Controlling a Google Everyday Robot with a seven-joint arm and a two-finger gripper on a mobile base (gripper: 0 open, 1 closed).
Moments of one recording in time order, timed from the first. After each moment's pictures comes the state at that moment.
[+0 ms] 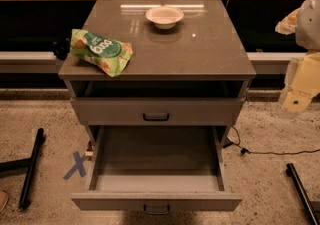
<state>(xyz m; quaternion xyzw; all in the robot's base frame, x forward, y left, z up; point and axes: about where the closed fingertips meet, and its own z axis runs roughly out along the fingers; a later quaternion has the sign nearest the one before) 0.438 -0.217 0.977 -0.60 0.78 -0.03 0.16</state>
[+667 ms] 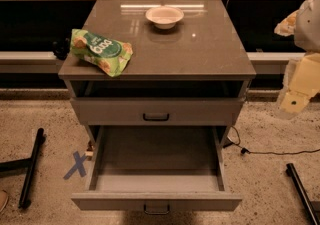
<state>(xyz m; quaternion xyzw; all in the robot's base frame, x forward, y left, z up) 0.439 -0.216 0.973 -0.60 0.78 -0.03 0.16</state>
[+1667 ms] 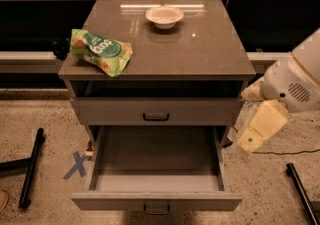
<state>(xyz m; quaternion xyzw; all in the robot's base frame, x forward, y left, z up) 0.401 -0.160 0.881 -0.50 0.82 0.22 0.14</state>
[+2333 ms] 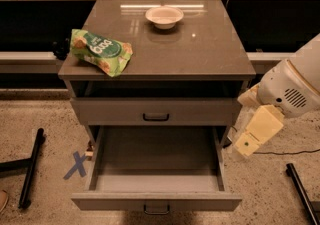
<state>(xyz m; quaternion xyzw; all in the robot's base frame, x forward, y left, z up) 0.395 -0.151 0.872 -0.49 0.82 0.24 0.14</state>
